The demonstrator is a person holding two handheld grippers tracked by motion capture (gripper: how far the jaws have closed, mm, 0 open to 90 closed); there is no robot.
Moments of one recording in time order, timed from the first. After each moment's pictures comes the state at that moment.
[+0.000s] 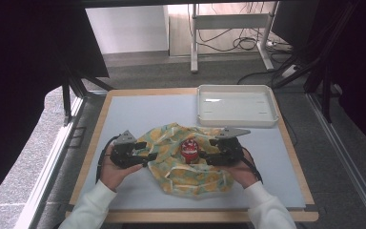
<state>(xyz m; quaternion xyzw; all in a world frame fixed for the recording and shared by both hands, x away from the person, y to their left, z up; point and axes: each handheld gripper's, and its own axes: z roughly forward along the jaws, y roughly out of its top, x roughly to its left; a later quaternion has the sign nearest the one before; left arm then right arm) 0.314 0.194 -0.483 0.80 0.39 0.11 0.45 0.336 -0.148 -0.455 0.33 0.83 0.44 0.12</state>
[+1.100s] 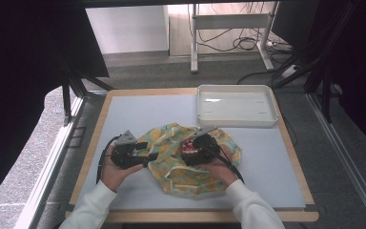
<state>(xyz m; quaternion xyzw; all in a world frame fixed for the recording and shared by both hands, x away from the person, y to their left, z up) 0.313 0.191 -0.483 0.80 0.38 0.11 0.45 0.358 -0.085 -0.485 0.35 0.86 0.34 0.12</state>
